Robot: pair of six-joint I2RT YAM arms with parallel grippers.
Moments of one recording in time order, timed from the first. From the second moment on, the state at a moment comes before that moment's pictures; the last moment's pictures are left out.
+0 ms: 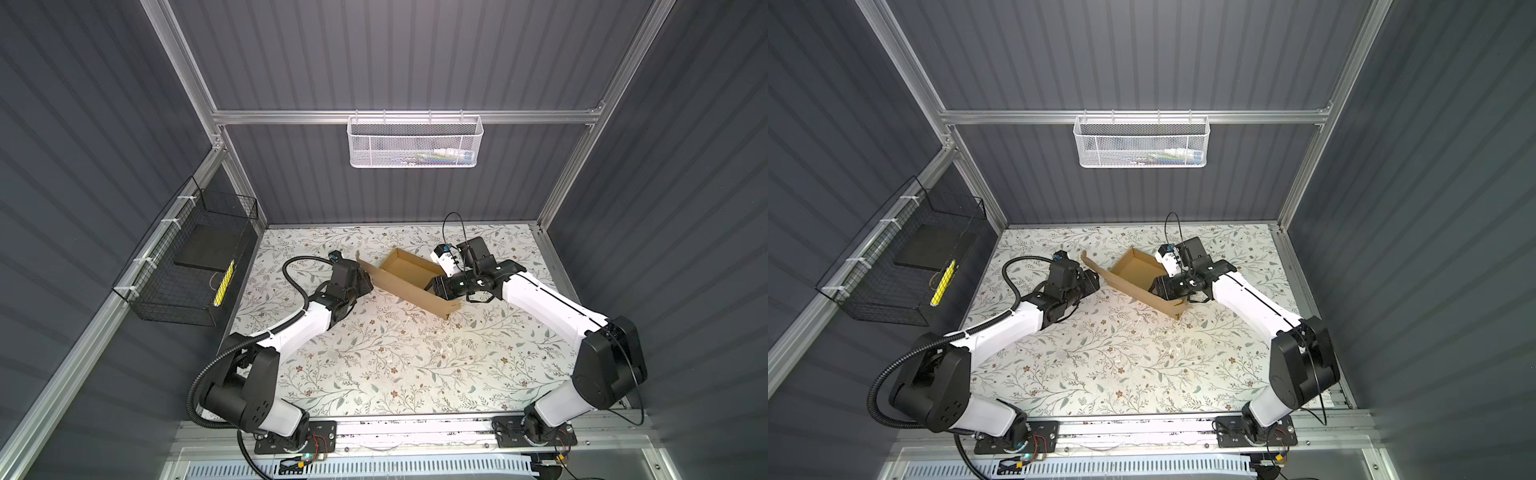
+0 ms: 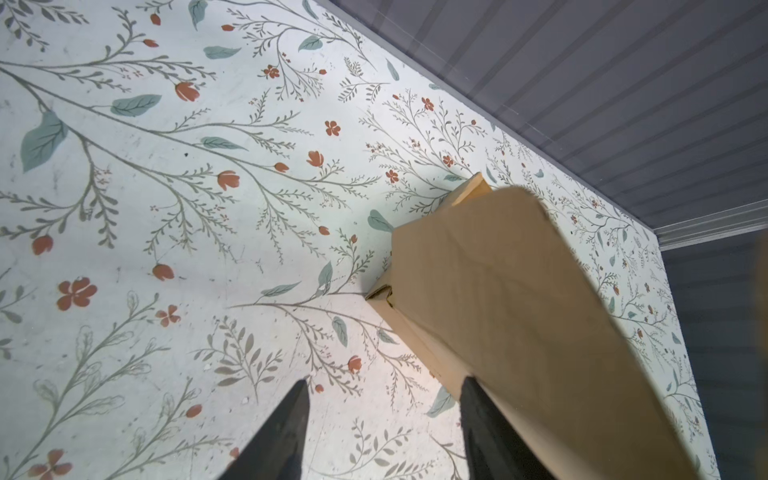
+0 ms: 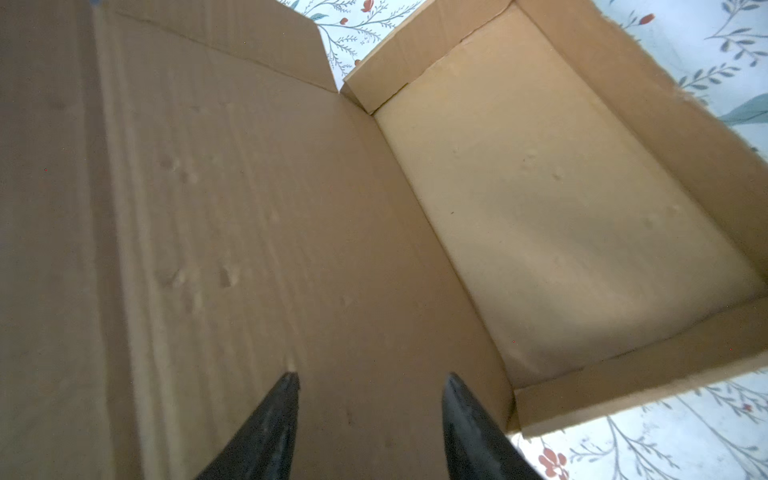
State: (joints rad) left arm -0.46 1.49 0.90 -0.04 -0.14 -0.73; right arm 0.48 1.56 1.23 -0.59 -0.44 0.16
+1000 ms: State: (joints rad) left arm -0.40 1.60 1.05 -0.01 0.02 -0.69; right arm 0.54 1.51 1.19 -0.47 -0.39 0.27
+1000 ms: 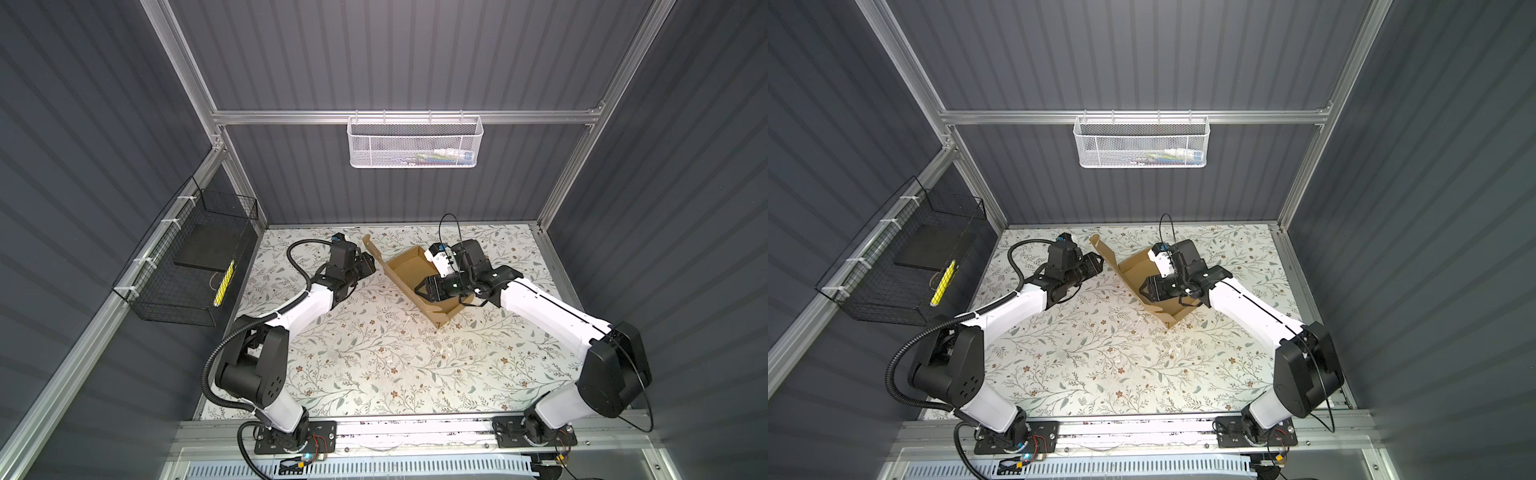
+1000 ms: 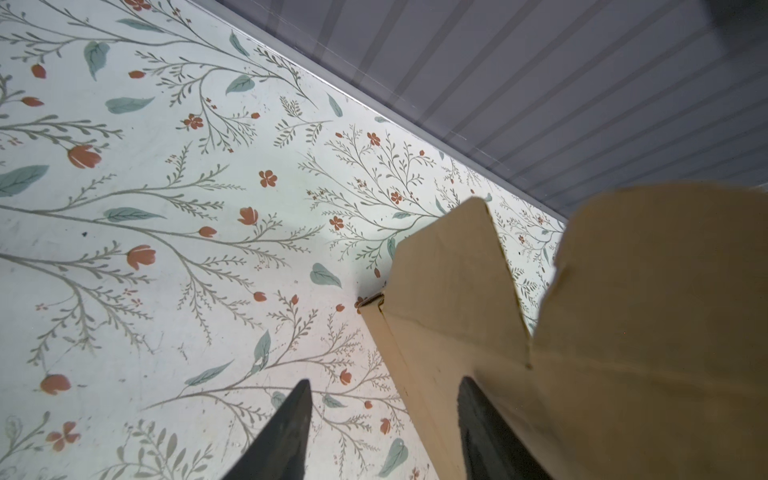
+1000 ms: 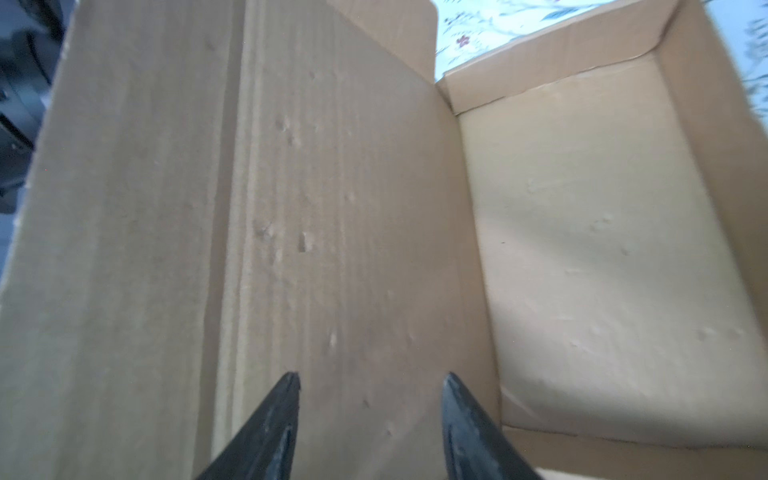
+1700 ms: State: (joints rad) left arm -0.45 1.42 0.85 0.05 0.17 -0.80; right arm 0.48 1.41 1.02 -0.43 -0.36 0.28
